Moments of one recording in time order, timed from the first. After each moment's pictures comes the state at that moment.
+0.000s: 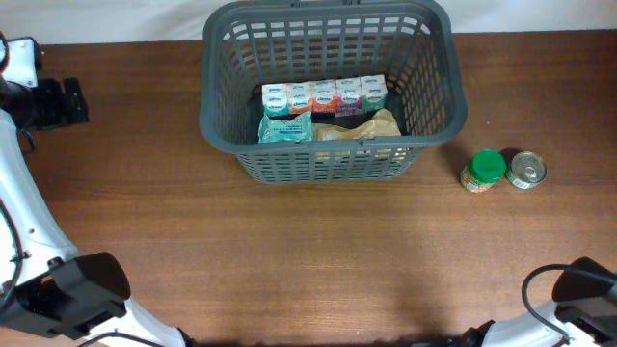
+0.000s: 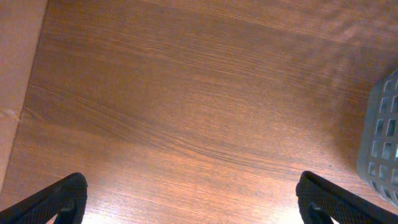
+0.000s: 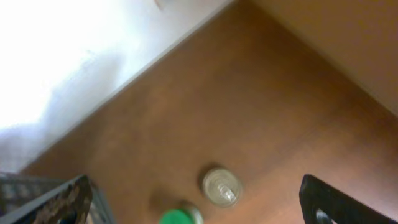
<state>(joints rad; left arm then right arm) 0.46 1.90 2.23 -1.41 0.07 0.22 -0.66 1.82 2.33 -1.34 -0.20 0.14</state>
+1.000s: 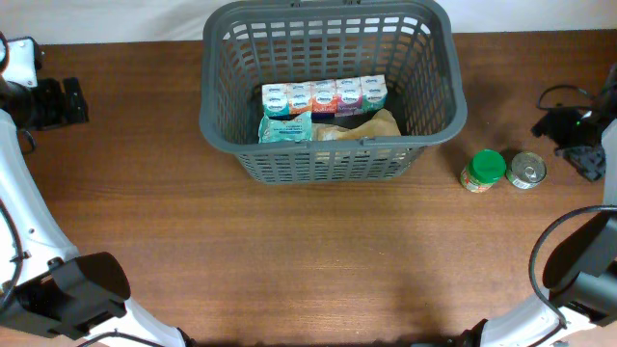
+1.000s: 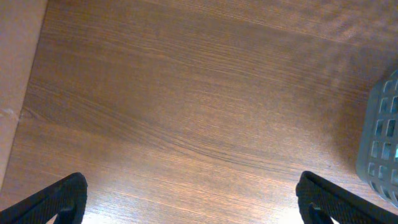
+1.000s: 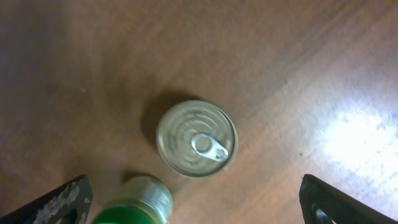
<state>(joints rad) 0.46 1.90 2.23 -1.41 0.07 0.22 -0.49 1.89 1.65 -1.01 0.02 0.36</state>
